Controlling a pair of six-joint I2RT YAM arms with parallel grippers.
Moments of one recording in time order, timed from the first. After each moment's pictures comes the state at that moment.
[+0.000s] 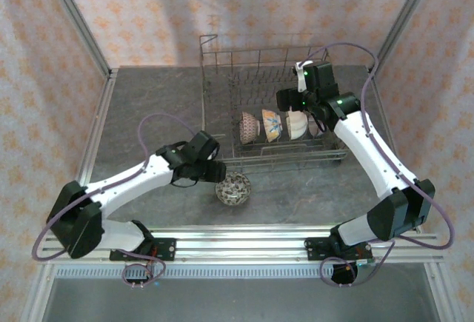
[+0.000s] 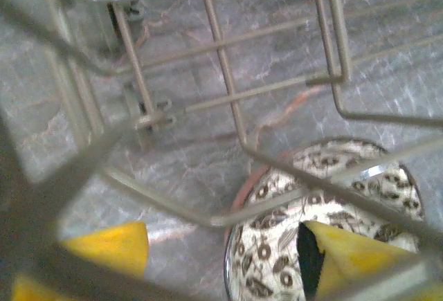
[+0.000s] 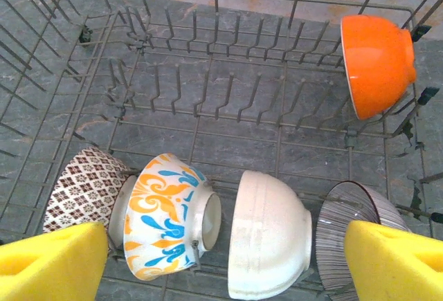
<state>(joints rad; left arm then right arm) -0.67 1.36 0.92 -0.70 0.02 -0.60 0.37 1.44 1.46 -0.73 0.08 0.10</state>
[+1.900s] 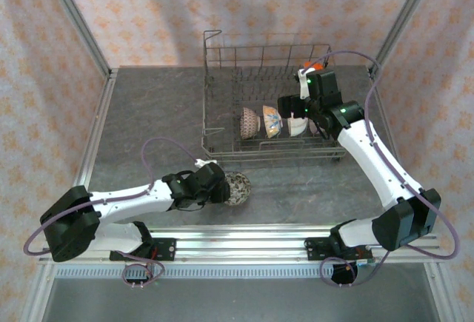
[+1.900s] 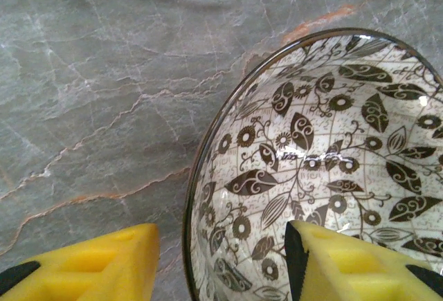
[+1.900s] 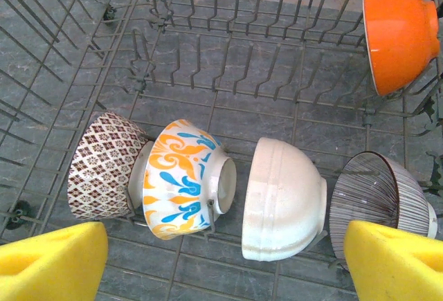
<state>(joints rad) -0.90 1.26 0.60 -0.37 -0.09 -0.95 0.37 1.36 1.36 -0.70 0.05 0.11</state>
